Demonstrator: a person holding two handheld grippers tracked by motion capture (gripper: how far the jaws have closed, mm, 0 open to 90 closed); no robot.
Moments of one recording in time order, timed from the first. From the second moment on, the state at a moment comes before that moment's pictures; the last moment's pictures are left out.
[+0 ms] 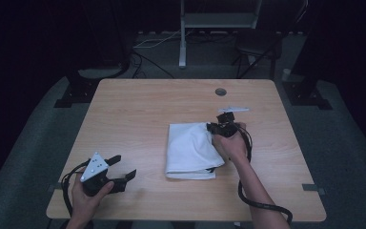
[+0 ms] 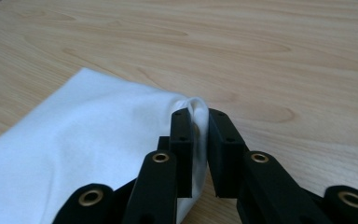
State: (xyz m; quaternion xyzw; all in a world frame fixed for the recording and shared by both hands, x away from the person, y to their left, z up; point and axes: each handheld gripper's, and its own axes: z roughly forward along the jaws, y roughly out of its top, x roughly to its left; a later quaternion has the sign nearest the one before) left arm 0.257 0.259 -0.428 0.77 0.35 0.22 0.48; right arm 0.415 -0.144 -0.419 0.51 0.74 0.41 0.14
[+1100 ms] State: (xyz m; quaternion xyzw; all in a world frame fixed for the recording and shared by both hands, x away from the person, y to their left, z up) left arm 0.267 0.206 -0.412 0.79 0.29 0.20 0.50; right arm 0.330 -0.160 -0.420 0.49 0.77 0.40 0.12
